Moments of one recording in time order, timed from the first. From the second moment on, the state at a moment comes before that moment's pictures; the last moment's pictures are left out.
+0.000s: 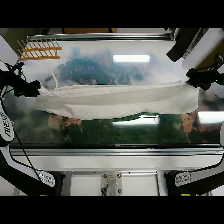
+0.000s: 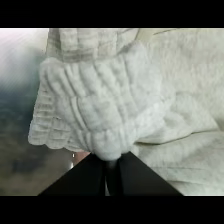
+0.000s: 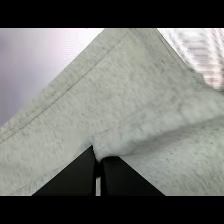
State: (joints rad) left arm 0.34 -1.83 1.84 1.41 -1.50 -1.48; right arm -0.36 -1.70 1.65 -1.28 1.01 1.74
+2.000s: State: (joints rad) left arm 0.41 -1.54 0.99 0.89 -0.82 -1.52; right arm -0.44 -1.52 0.91 -0.77 0.68 1.50
